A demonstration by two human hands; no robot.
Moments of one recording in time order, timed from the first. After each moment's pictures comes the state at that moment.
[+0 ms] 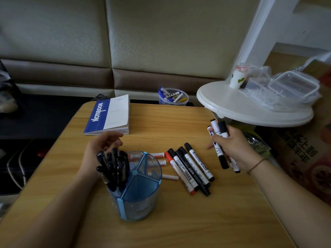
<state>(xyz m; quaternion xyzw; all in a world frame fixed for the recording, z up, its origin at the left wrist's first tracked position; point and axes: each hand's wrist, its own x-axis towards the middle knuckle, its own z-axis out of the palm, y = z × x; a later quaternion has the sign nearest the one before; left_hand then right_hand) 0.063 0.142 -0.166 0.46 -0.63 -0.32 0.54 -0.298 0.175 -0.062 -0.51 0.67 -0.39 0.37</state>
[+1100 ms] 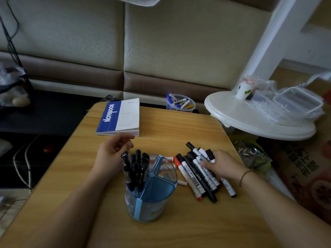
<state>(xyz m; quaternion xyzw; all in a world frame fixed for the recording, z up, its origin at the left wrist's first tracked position) 0.058 0.165 -0.141 0.48 -0.58 -0.38 0.54 -0.267 0.176 -0.085 -0.66 0.72 -0.05 0.22</state>
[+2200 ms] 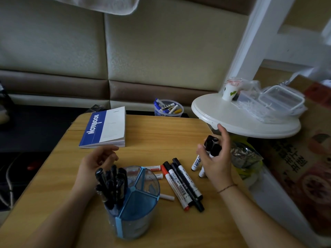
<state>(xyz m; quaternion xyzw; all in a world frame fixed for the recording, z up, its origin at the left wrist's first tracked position) 0.063 0.151 -0.159 0.49 -0.60 -0.36 0.52 -0.263 0.182 -0.103 -0.60 0.53 -0.59 0.10</state>
